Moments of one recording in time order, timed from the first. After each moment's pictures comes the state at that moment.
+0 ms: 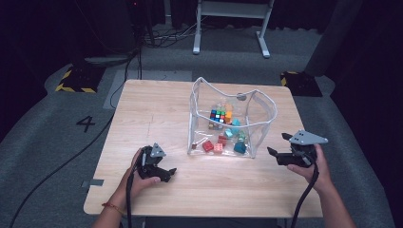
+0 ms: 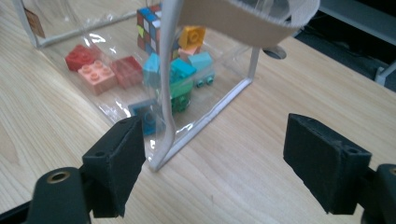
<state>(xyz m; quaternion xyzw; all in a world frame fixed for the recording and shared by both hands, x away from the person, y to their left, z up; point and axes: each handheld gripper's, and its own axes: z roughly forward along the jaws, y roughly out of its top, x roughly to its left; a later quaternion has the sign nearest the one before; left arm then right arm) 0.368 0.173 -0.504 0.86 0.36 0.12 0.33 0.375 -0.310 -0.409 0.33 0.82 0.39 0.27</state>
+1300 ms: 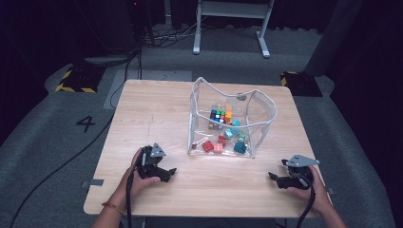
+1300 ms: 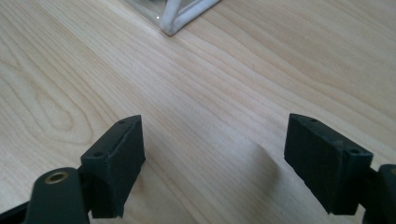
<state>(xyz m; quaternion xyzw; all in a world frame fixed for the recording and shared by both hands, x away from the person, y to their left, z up) 0.369 0.173 -0.504 0.86 0.36 0.12 0.33 0.347 -0.336 -0.497 0.38 0.84 0.33 0.20</state>
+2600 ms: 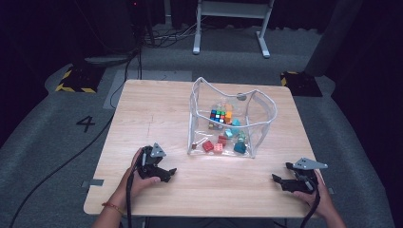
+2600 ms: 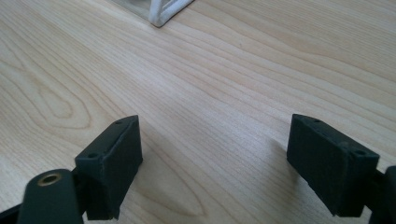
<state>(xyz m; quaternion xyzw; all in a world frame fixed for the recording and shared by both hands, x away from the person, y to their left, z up) 0.369 0.172 -0.504 0.86 0.36 0.12 0.33 0.339 -0.352 -0.503 0.41 0.82 0.36 0.19</state>
